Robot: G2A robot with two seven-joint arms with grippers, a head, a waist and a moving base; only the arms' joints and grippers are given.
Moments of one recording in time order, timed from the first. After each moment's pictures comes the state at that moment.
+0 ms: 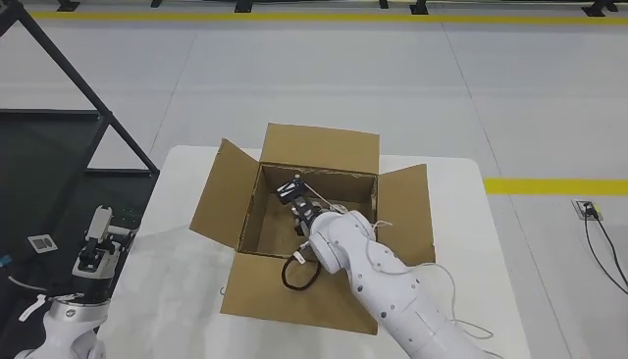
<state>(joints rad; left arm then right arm) 1.47 -1.16 -1.86 -1.79 -0.19 -0.48 -0.26 -0.53 -1.65 0.82 -1.05 -1.29 0.11 0.90</state>
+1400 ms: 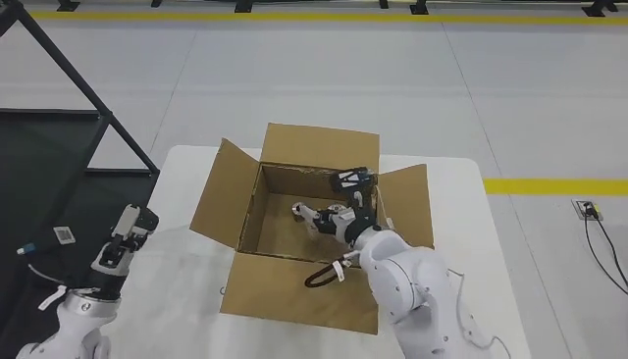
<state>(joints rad) 1.44 -1.15 -1.82 -1.80 -0.08 -0.41 -0.34 -0.96 -1.57 1.20 -1.74 -1.14 0.07 0.78</state>
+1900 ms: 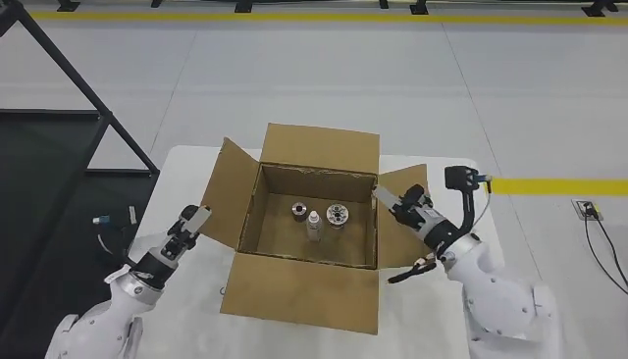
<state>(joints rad) 1.34 -1.14 -1.66 -1.80 0.04 -0.36 -0.47 -1.15 -1.52 1.58 -1.96 -0.72 -0.01 0.74</state>
